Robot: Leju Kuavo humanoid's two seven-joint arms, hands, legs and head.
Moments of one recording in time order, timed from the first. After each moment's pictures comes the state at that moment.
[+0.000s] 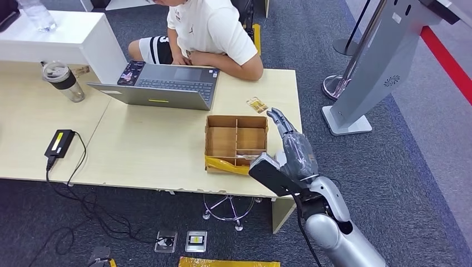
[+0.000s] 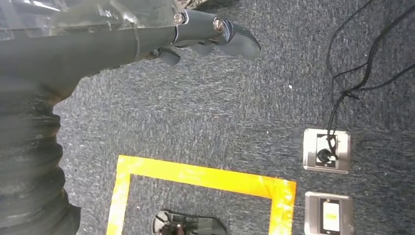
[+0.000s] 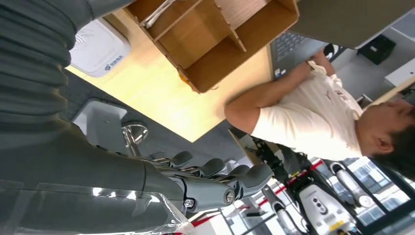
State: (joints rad) left arm -0.16 0.22 -0.69 -0.19 0.65 0.43 -0.20; right arm -0.35 -0.19 0.49 -1.54 0.91 -0.19 0.03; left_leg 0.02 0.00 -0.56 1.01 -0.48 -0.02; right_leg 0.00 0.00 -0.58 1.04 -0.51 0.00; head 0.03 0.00
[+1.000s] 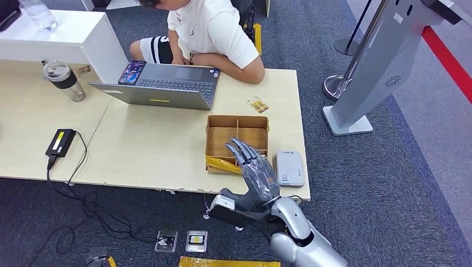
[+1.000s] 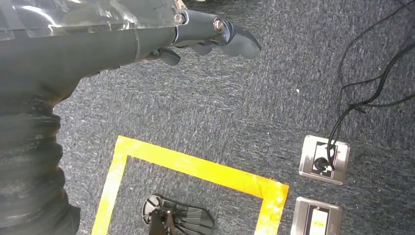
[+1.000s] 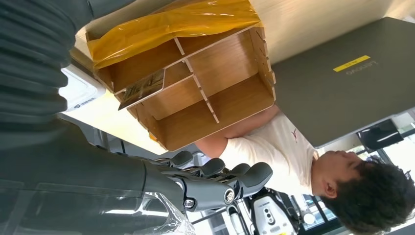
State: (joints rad) left arm -0.16 0.19 -0.61 -0.19 0.71 0.48 -0.20; right arm -0.37 -0.07 0.69 -1.21 1.11 -0.38 -0.12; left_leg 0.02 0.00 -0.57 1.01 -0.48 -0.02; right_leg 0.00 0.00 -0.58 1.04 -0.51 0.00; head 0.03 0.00
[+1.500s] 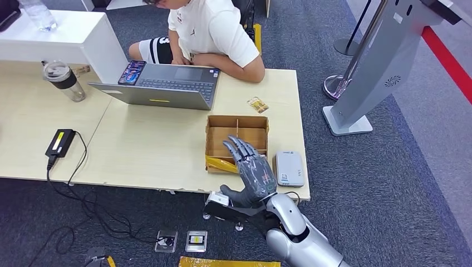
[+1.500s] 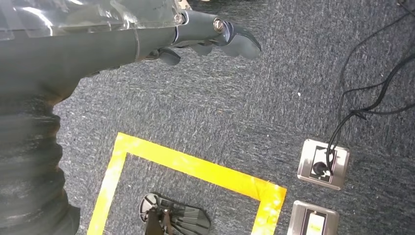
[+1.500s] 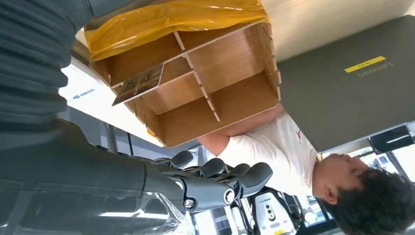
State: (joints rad) left arm -0.16 0.18 -0.60 -0.19 0.73 0.50 -0.20; right arm -0.40 -0.04 0.70 -1.16 1.17 -0.37 -0.07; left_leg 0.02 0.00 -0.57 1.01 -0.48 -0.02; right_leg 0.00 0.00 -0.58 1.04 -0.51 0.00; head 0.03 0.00
